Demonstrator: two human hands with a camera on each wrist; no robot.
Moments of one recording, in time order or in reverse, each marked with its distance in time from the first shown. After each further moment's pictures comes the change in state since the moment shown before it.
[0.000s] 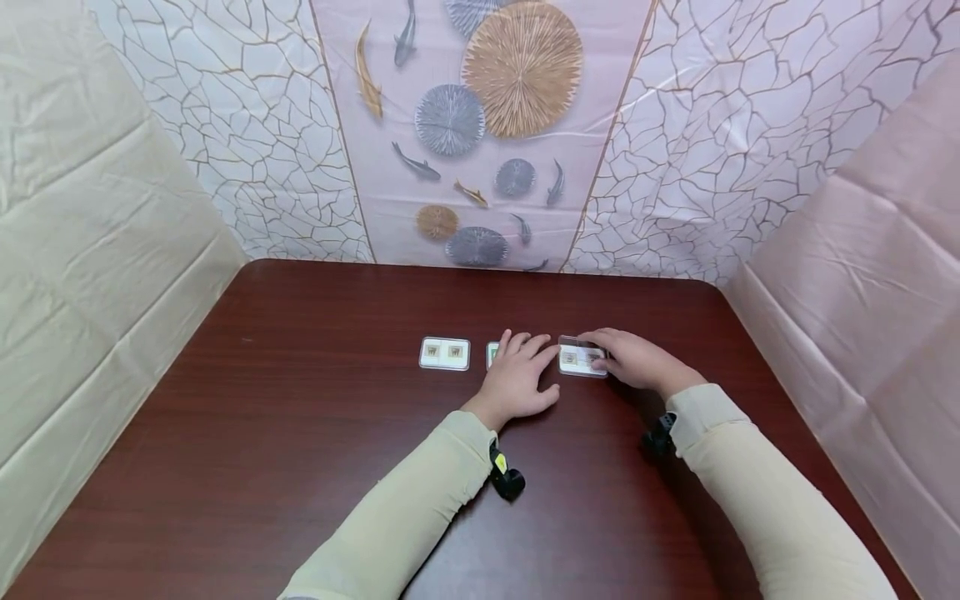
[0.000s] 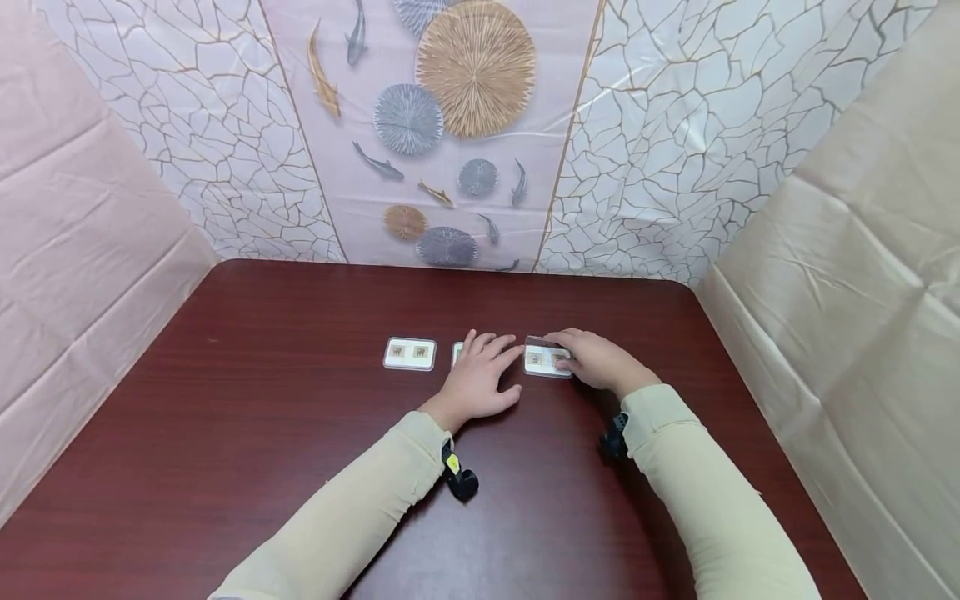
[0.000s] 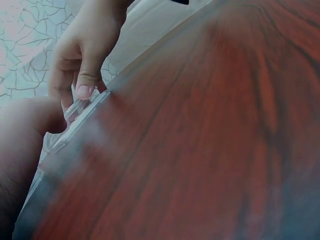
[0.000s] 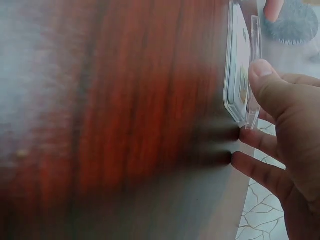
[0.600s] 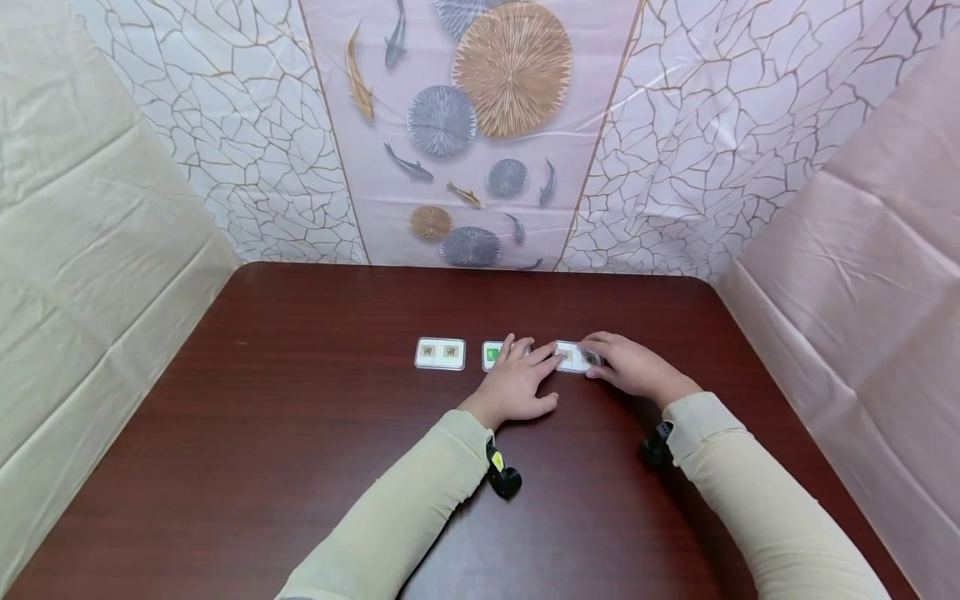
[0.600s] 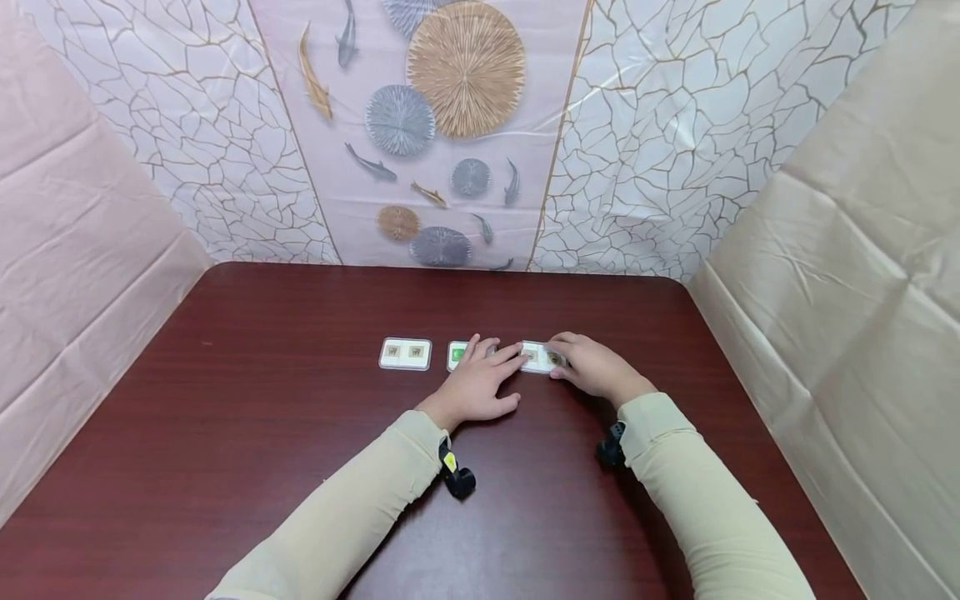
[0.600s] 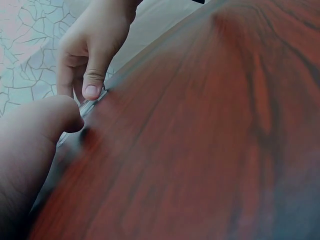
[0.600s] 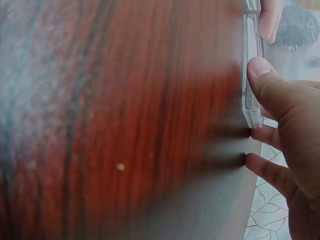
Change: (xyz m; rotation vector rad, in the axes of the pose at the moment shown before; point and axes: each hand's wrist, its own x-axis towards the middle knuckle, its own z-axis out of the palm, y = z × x) left_hand 0.000 0.002 0.003 -0.018 -0.087 0.117; right_hand -0.014 -0.005 0.009 -0.030 0.051 -0.018
